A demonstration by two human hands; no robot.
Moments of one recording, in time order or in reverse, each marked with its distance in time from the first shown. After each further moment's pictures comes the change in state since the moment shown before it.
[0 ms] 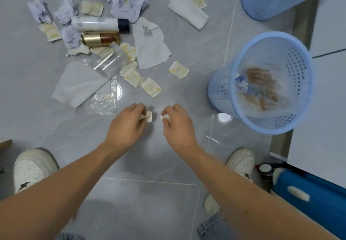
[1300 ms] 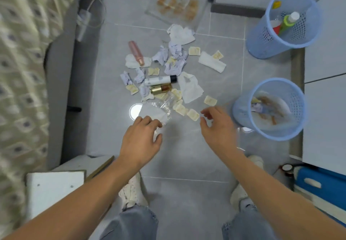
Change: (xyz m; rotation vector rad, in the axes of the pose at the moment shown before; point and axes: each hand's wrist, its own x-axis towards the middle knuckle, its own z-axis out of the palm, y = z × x) left_hand -0.085 0.013 -0.288 0.243 0.022 0.016; right_hand 0.004 -0.198 -0.136 0.112 0.245 0.130
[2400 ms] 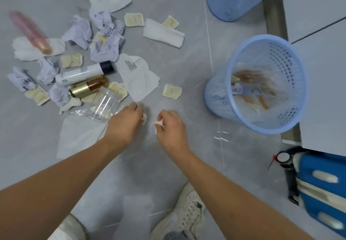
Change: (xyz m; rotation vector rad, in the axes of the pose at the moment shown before) left_hand 0.197 0.017 0.242 0.169 -0.142 0.291; right_hand 0.046 0.170 0.160 0.014 -0.052 0.167
